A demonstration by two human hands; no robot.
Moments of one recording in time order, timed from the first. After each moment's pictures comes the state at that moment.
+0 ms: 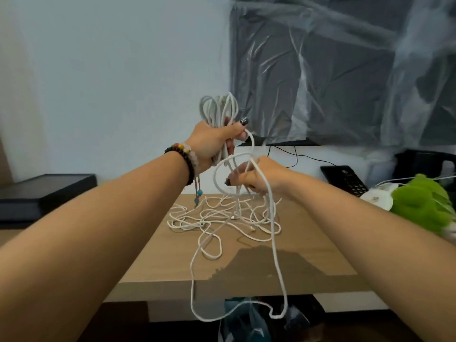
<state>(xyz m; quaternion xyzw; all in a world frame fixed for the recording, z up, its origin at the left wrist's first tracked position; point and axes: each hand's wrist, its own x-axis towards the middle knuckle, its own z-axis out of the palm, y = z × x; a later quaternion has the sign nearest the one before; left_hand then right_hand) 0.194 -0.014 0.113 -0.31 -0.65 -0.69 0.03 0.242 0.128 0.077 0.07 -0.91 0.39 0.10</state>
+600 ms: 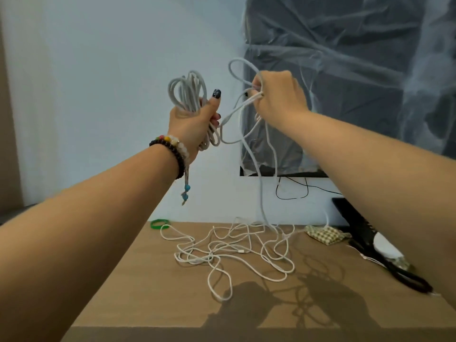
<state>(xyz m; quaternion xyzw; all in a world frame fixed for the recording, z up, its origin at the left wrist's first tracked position) 0.192 -0.061 0.186 -0.26 -0.57 -0.75 0.21 0.214 0.104 0.242 0.04 -0.84 0.02 0.54</state>
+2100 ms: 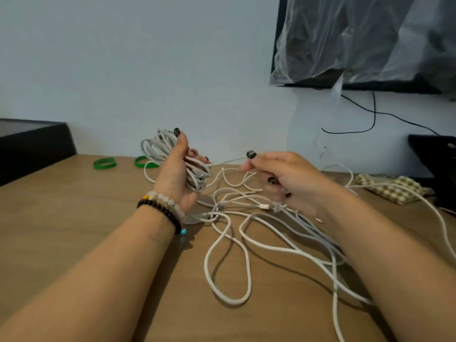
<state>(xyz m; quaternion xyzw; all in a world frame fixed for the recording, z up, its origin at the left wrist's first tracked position) 0.014 -0.034 -0.065 -0.05 -0.33 -0.94 -0.04 0.076 0.140 -0.044 0.10 -0.75 0.66 -0.01</state>
